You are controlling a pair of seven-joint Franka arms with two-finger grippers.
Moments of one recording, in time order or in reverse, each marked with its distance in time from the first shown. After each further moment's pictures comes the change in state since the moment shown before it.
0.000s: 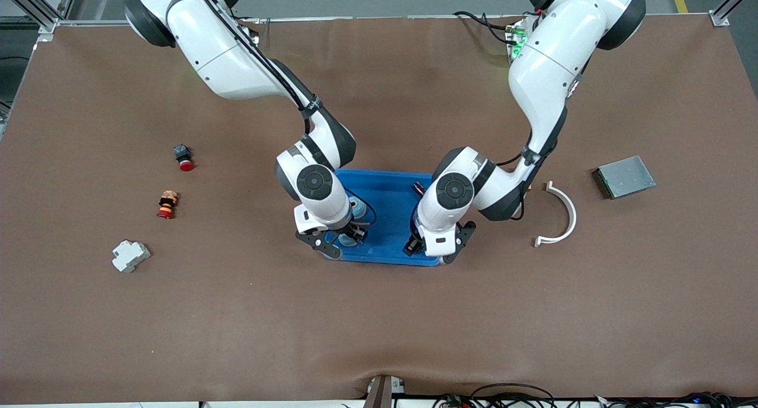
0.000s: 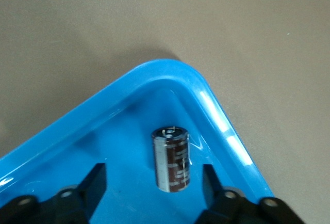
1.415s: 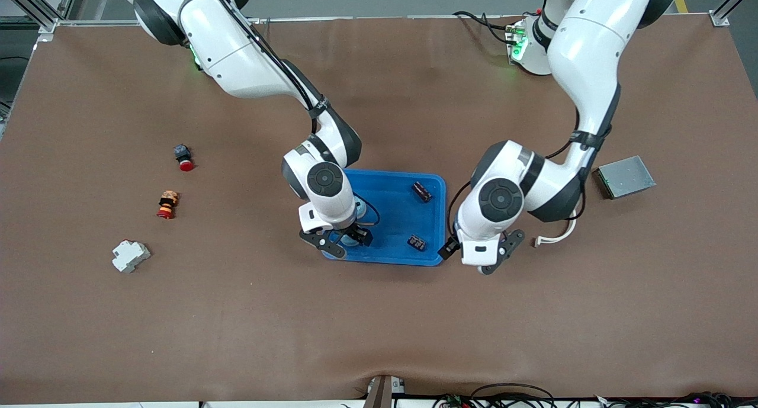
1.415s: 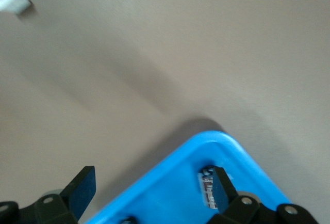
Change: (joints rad) left arm 0.111 -0.150 0.011 0.037 0.003 -0.347 0.298; right arm 0.077 0.017 -0.083 0.035 -0.003 -0.025 0.021
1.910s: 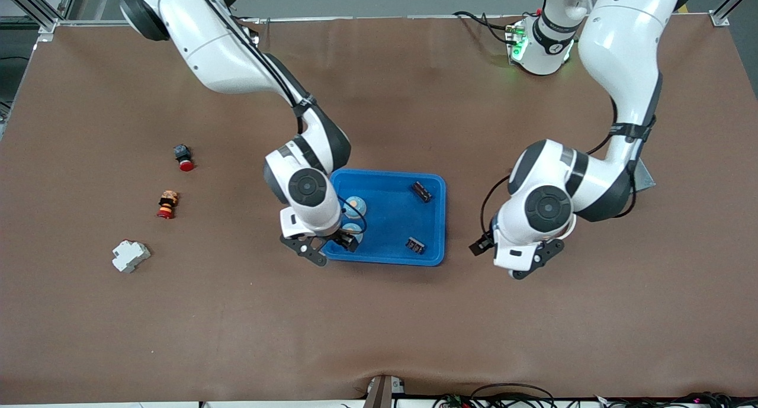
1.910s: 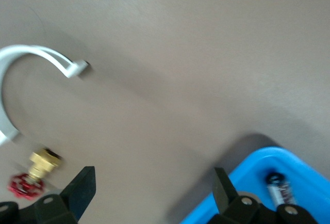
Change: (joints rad) left arm 0.114 -0.088 -0.006 -0.068 -0.001 -0.084 0.294; right arm -0.098 -0.064 0.030 0.072 0.002 -0.185 -0.037
